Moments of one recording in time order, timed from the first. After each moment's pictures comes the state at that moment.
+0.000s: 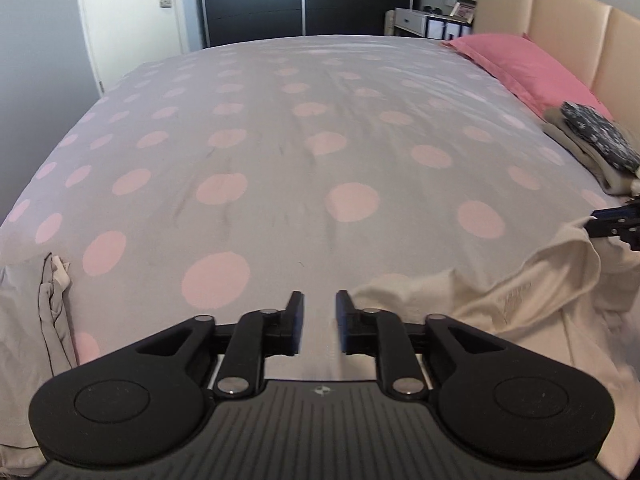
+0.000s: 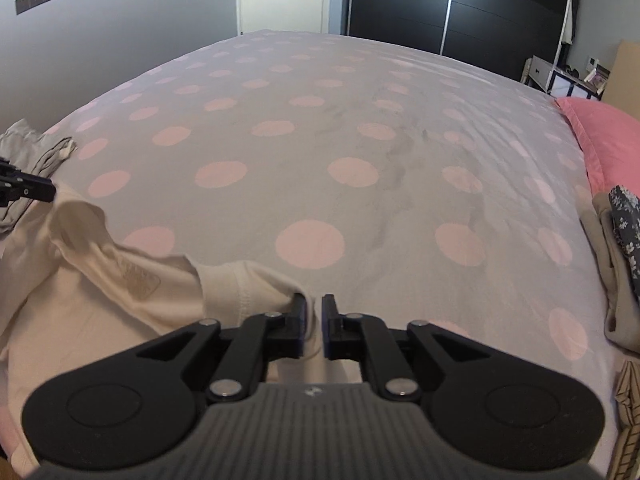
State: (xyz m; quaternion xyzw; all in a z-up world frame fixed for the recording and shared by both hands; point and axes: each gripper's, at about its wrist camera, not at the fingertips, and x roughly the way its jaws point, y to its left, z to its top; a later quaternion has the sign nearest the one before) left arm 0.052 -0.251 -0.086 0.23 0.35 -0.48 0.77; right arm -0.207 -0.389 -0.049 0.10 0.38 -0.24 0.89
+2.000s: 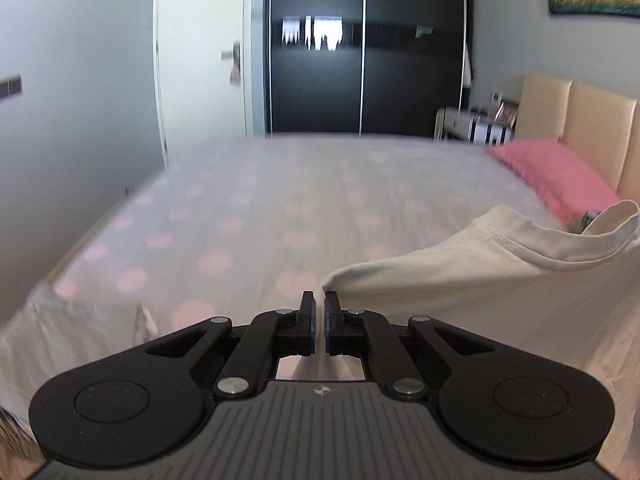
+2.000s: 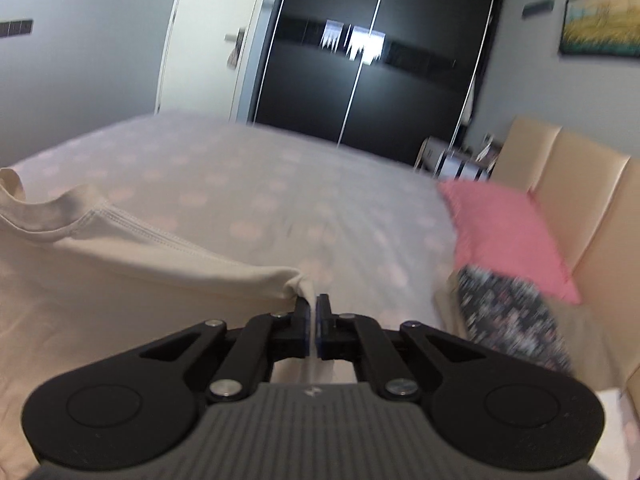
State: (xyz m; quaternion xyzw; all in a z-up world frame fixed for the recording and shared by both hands) left arm 0.042 -0.173 0.039 0.12 0.22 -0.44 0.86; right arm -0.297 -0.384 0.077 -0.05 0.25 -0.39 0.89
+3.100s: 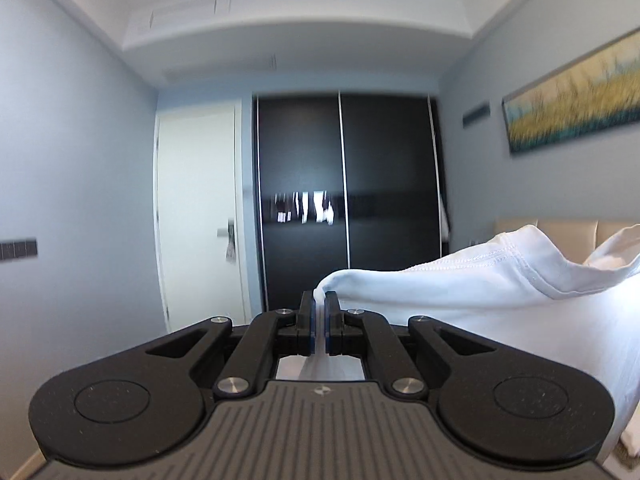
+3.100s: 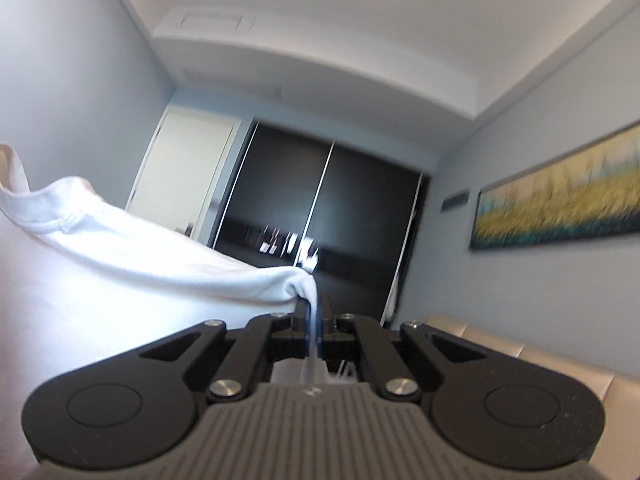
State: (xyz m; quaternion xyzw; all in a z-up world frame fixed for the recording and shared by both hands) left arm -0.027 -0.152 0.275 0.06 0.04 -0.47 0.88; right arm -0.386 -0.301 0.326 -0.13 0.05 -0.43 0.89
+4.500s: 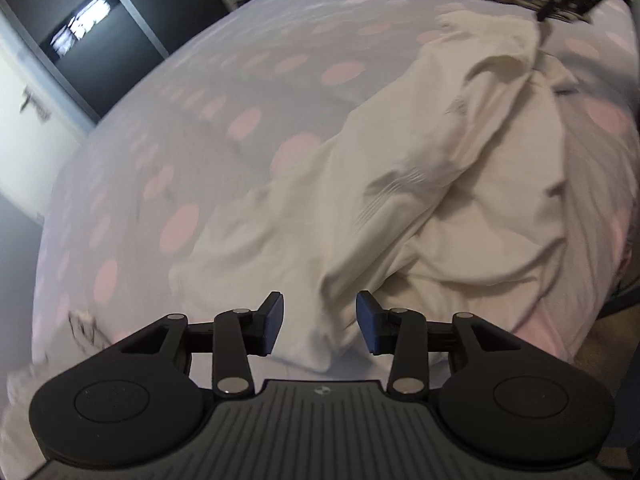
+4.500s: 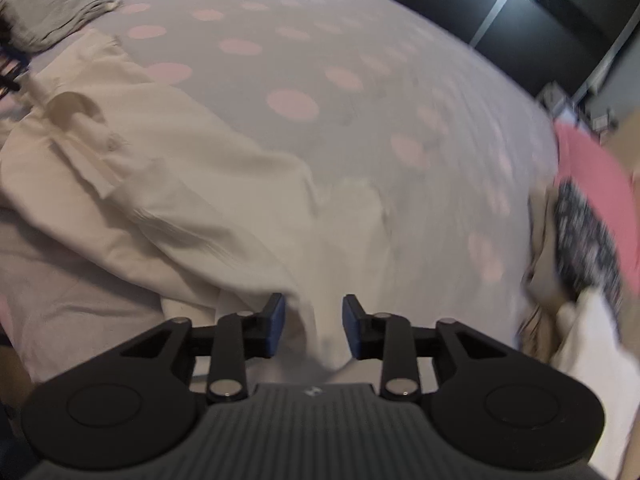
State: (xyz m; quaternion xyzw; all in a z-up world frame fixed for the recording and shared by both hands) left arm -0.057 -0.147 -0.092 0.48 0.19 -0.58 0.64; right arm -0.333 -0.343 -0.043 -0.11 0.49 -0.19 0.85
